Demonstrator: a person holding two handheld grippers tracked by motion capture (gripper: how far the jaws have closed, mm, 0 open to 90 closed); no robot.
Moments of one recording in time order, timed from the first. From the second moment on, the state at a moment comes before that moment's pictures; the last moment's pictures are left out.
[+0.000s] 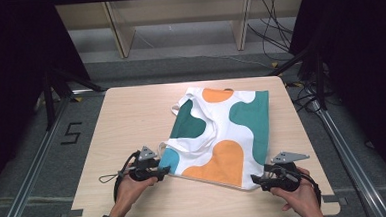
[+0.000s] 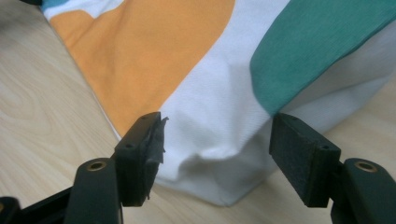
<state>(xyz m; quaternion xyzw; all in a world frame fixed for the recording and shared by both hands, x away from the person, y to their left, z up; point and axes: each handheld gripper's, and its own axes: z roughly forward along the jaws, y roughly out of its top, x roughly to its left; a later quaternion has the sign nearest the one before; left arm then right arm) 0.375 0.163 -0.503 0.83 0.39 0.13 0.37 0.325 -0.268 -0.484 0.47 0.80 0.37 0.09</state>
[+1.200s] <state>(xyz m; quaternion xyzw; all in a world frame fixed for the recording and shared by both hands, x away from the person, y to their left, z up) 0.299 -0.063 -0.519 0.88 0.18 0.04 0.44 0.415 -0.326 -0.446 0.44 0.77 0.36 0.27</state>
